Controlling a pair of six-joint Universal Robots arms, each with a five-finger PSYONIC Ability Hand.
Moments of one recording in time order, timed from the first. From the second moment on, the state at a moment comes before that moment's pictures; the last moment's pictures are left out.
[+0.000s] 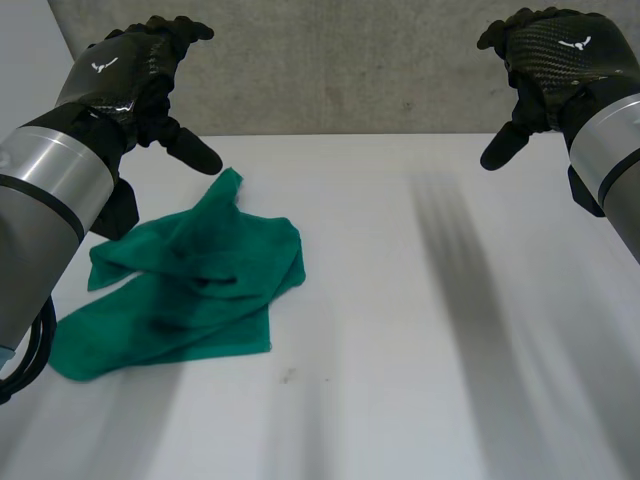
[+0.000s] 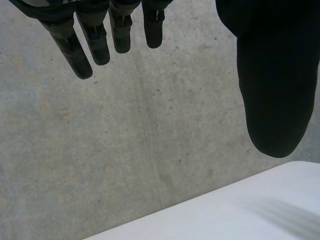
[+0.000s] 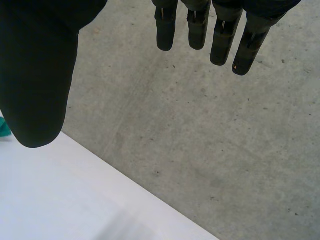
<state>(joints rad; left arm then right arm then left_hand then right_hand) 4.26 -1.61 -1.43 3.17 -1.58 3.04 1.98 -1.45 1.28 0.10 1.61 2.94 0.19 0.20 0.21 0.20 0.05 0.21 0.22 0.21 0.23 0.07</state>
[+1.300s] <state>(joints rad) 4.18 -1.84 -1.55 3.42 -1.60 3.65 2.02 -0.91 1.05 0.27 1.40 3.41 0.49 0.52 0.52 0.52 0.34 0.21 0.22 0.21 0.23 0.07</state>
